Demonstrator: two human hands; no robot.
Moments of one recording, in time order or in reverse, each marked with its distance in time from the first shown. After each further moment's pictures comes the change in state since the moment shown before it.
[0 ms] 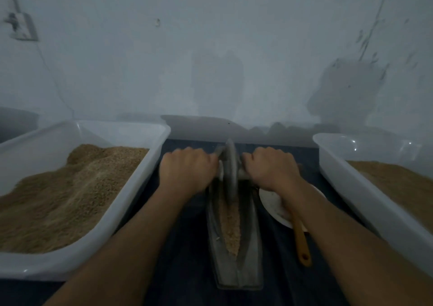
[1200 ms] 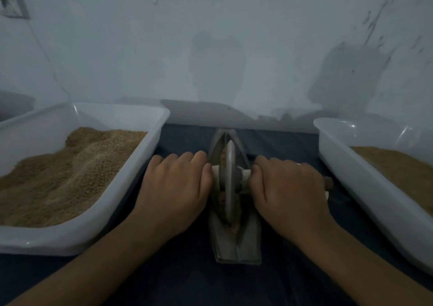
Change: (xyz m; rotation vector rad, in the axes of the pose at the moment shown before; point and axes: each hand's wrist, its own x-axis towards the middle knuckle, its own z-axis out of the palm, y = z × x) left_hand -0.086 0.002 -0.013 -0.282 0.262 -0.008; right_hand -0.116 -0.018 -0.009 0.031 0.461 -0.130
